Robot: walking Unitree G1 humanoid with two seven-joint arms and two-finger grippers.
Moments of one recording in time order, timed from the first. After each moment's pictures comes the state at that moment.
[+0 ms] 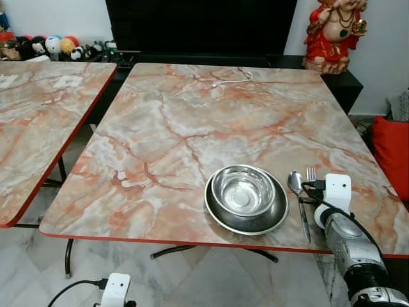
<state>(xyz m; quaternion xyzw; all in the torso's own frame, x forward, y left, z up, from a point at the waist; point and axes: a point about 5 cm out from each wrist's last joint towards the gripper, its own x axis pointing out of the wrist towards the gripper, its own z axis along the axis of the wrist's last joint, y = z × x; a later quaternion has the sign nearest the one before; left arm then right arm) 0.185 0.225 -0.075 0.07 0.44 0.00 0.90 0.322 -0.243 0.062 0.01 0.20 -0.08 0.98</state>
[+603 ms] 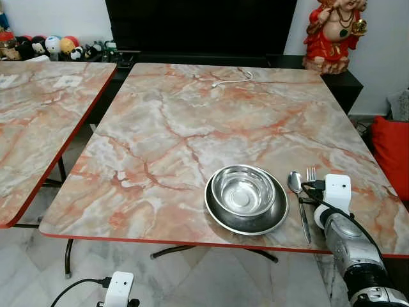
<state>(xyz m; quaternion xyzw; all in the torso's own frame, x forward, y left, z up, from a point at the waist) 0.188 0.219 -0.075 0.06 0.44 0.00 0.90 0.322 -0.243 0.061 0.01 0.20 -0.08 0.98</state>
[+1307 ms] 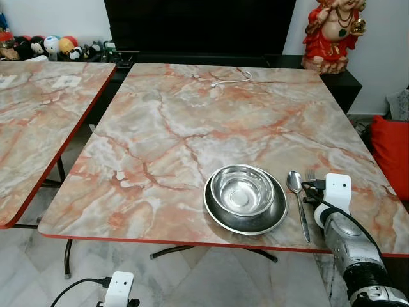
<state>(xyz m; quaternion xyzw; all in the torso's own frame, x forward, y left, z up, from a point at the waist) 0.188 0.219 -0.075 0.06 0.44 0.00 0.90 0.324 -0.243 0.062 0.01 0.20 -0.09 0.98</state>
